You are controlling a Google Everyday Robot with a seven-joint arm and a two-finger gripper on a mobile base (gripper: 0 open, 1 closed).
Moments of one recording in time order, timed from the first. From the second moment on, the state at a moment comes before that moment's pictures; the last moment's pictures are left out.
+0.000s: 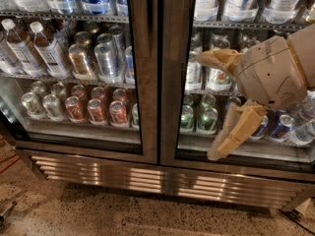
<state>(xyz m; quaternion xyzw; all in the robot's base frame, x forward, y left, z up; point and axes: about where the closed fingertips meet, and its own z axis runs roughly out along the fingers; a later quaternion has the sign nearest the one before) 0.406 -0.080 0.961 -0.68 0.60 0.20 0.38</state>
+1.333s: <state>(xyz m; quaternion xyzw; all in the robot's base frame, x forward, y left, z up) 0.410 -0.089 0.951 -0.61 0.52 0.38 0.45</state>
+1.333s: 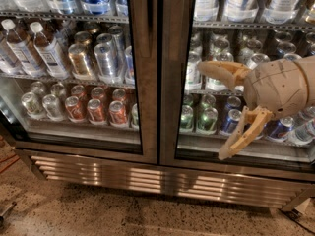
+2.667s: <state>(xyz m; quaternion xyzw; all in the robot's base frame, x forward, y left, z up) 0.409 -0.098 0.960 -0.55 0.55 0.34 0.53</state>
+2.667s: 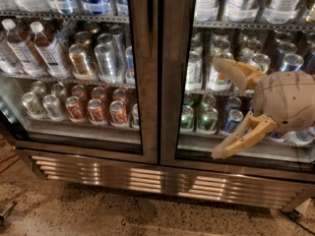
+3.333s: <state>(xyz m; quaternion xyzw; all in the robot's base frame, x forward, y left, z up) 0.410 -0.093 0.959 -0.52 0.56 0.40 0.51</state>
